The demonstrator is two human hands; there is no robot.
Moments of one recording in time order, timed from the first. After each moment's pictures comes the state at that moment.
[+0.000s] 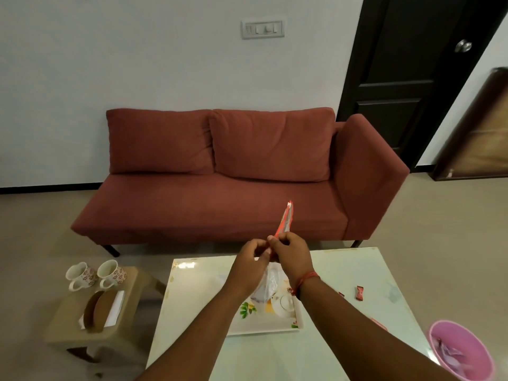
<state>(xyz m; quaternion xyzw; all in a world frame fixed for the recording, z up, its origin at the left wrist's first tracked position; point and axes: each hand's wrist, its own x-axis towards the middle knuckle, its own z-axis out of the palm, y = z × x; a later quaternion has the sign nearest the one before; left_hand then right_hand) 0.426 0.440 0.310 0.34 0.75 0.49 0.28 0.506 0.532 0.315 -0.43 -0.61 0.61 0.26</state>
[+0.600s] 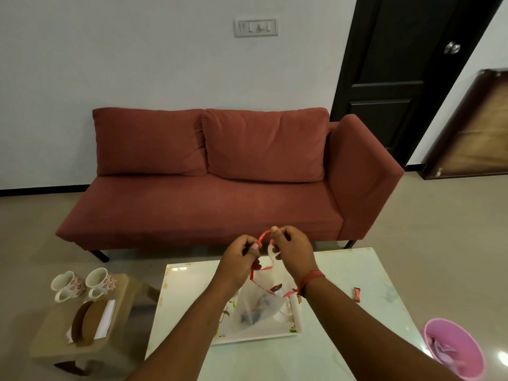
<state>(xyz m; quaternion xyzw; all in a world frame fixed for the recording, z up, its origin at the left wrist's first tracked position) 0.390 0.444 0.322 0.32 0.74 0.51 0.31 0.493 0.550 0.326 -0.41 -0.67 0.55 0.28</state>
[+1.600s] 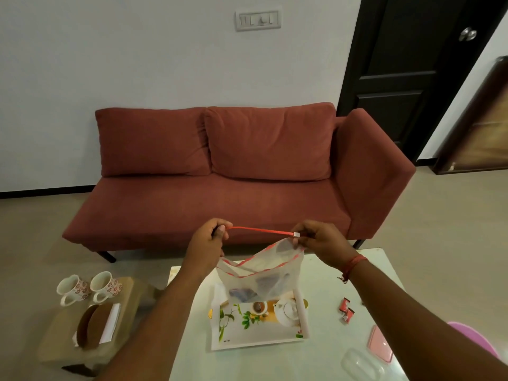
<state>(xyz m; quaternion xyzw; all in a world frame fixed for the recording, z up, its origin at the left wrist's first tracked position) 0.314 0.445 0.344 0.33 0.79 0.49 0.18 0.524 0.641 0.333 -0.26 -0.84 0.45 0.16</state>
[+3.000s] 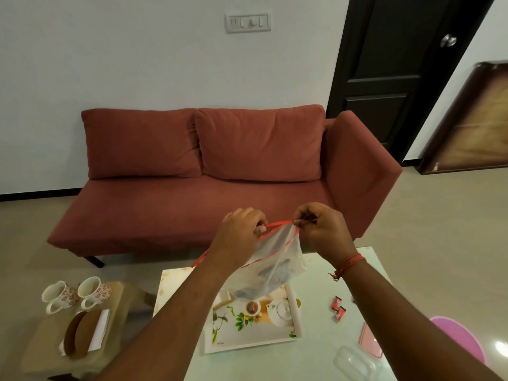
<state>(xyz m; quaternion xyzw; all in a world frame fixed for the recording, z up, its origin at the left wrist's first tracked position) 0.357 0.495 0.376 0.60 0.75 0.28 0.00 0.525 0.619 0.379 -0.31 -0.82 0.36 0.34</state>
